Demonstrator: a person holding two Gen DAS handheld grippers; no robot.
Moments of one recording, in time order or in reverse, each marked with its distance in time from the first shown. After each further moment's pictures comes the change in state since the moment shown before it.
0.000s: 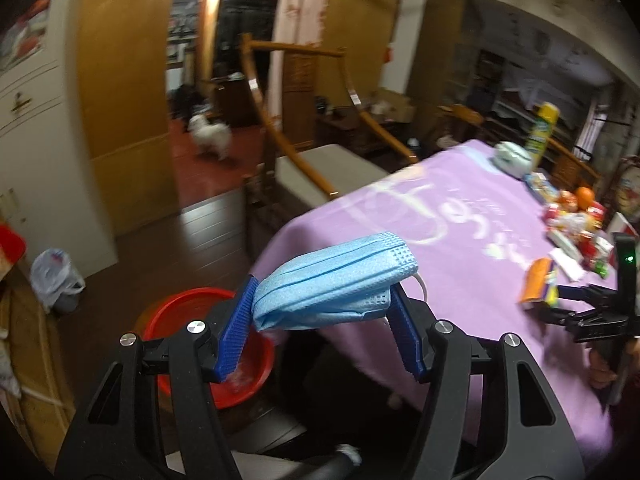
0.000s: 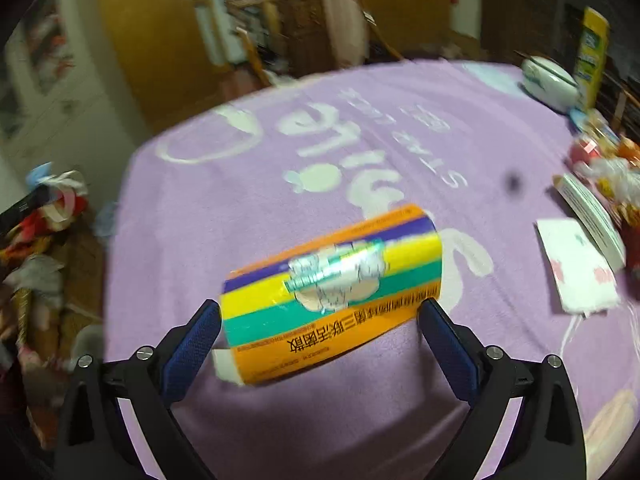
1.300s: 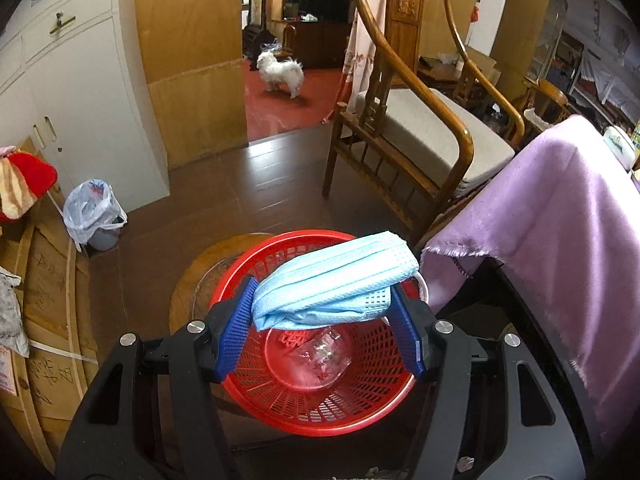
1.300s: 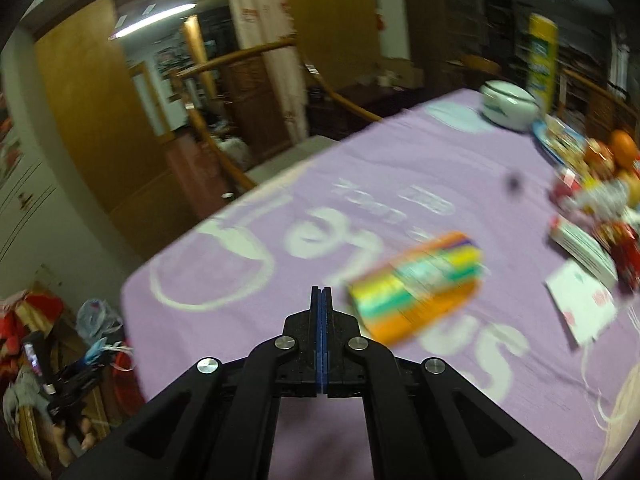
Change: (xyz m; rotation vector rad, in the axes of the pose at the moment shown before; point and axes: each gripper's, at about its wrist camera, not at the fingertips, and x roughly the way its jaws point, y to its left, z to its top) left arm 0.114 0.136 -0.048 -0.118 0.191 0.202; right arm -0.004 0.051 0.077 0.199 -0.204 -0.080
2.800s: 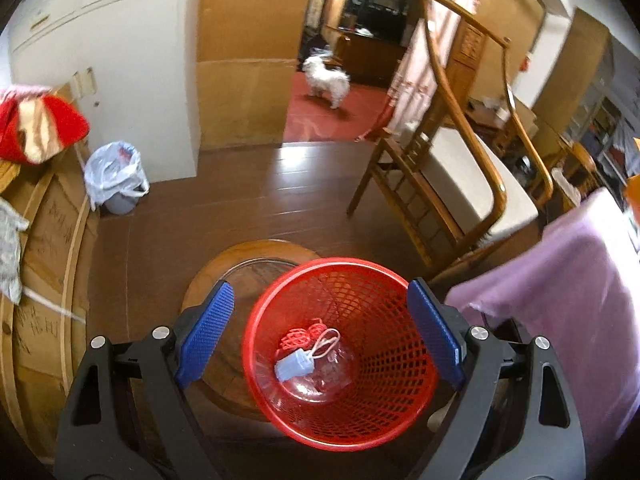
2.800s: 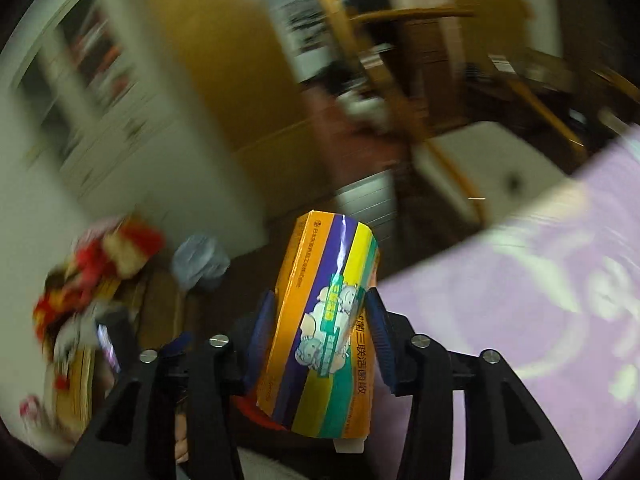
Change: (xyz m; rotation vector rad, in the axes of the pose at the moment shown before) left arm -0.010 0.058 0.014 -0.260 -0.042 0.046; right arm 0.078 0.211 0.015 -0.256 0.172 0.428
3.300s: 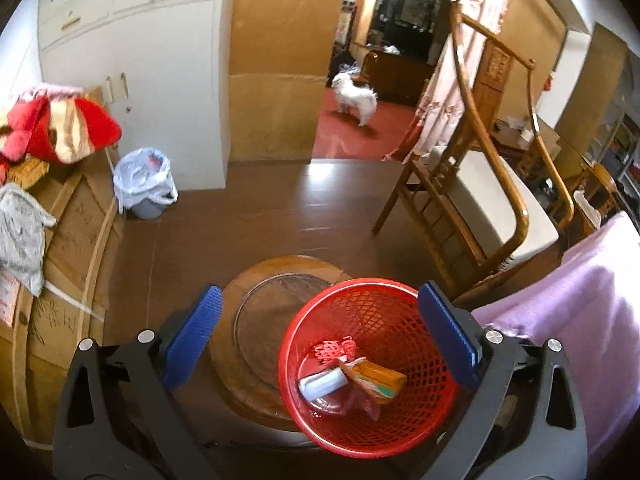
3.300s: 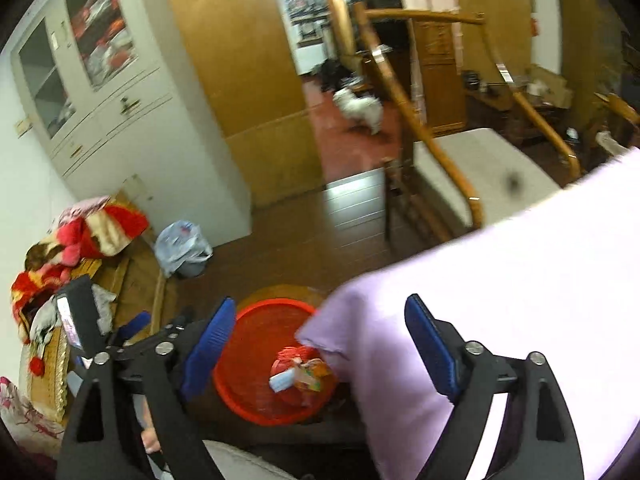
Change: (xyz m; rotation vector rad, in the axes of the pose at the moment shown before) left arm -0.023 0.005 0.004 -0.012 -0.071 0.078; right arm -0.010 0.005 -0.024 -0.017 -0.027 -0.114
